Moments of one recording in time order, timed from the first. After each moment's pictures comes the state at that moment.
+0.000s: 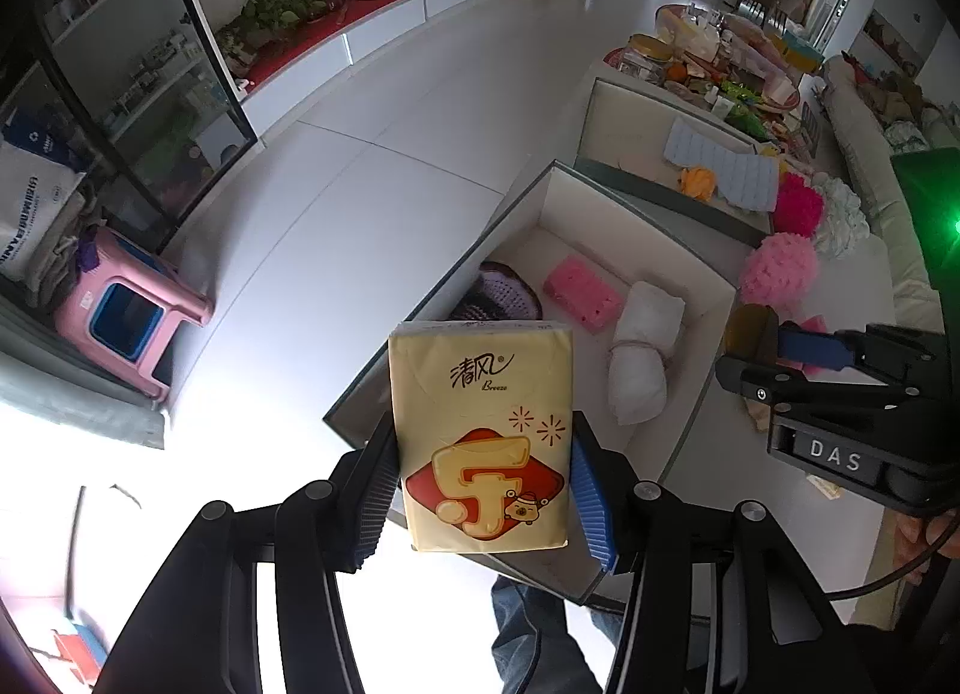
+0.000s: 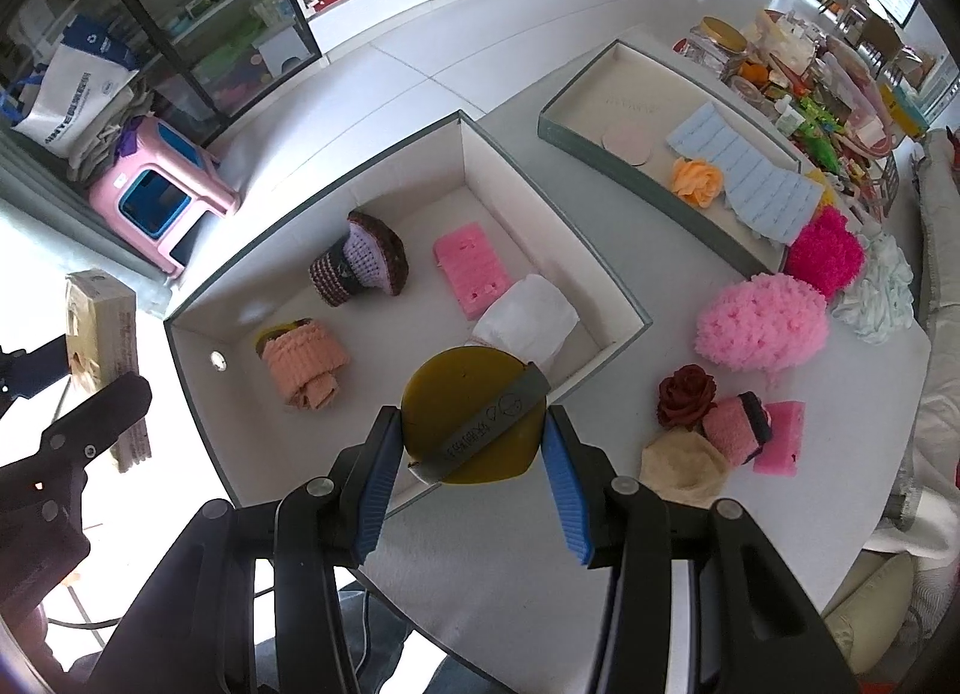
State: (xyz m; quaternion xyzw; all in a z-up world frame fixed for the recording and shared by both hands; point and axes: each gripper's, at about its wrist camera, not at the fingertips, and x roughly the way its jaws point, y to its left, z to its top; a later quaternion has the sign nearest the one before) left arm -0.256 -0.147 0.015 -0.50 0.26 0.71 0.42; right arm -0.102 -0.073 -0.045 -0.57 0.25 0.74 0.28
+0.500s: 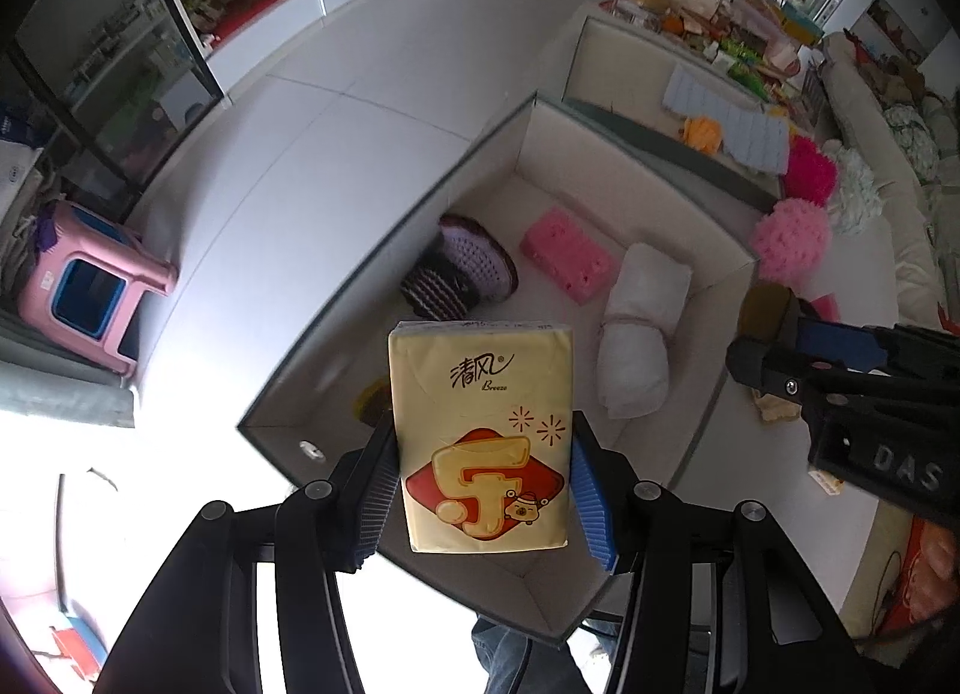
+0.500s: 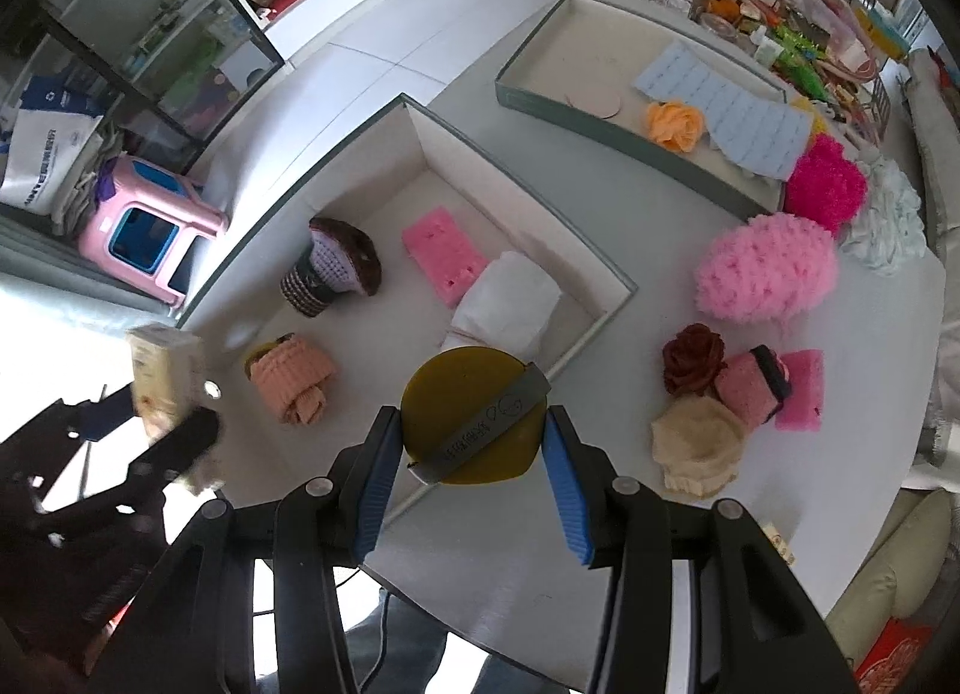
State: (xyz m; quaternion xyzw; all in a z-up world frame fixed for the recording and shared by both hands) left arm -0.263 -0.113 -0.042 -0.55 0.27 0.67 0.42; right arm -0.098 -0.048 -0.061 -0.56 0.32 0.70 0.29
